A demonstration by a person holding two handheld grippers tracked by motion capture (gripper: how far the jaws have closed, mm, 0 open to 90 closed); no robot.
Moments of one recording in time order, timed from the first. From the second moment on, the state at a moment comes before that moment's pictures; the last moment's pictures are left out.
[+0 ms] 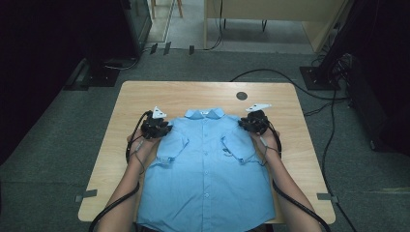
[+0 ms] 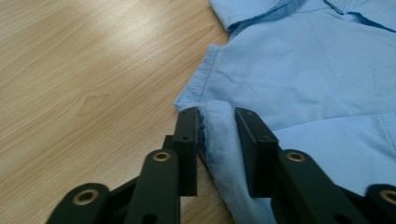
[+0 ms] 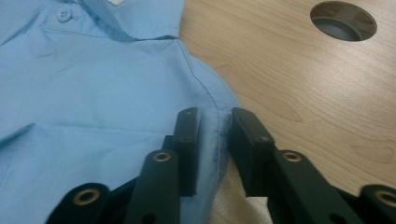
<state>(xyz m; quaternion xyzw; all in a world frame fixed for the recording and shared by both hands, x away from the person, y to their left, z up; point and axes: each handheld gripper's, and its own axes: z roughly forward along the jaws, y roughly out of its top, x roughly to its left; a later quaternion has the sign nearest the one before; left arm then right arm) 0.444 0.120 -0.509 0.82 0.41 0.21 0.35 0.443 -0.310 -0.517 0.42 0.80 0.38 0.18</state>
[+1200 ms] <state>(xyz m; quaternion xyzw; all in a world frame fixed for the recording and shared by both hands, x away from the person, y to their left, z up) 0.440 0.128 -0.492 0.83 0.35 0.23 0.37 0.443 -0.342 -0.505 0.41 0.81 0.39 0.14</state>
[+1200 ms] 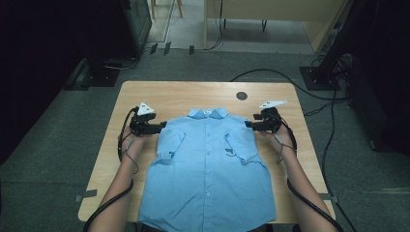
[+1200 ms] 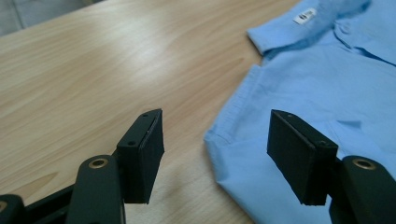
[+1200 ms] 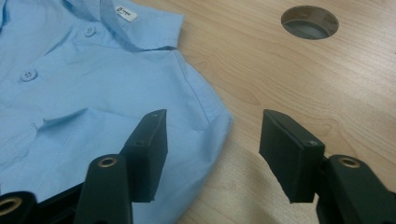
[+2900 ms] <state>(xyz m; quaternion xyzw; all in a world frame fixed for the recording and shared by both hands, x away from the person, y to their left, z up) 0.464 0.108 -0.480 0.85 0.32 0.13 0.41 0.457 -0.343 -0.506 0.41 0.82 0.38 0.14</state>
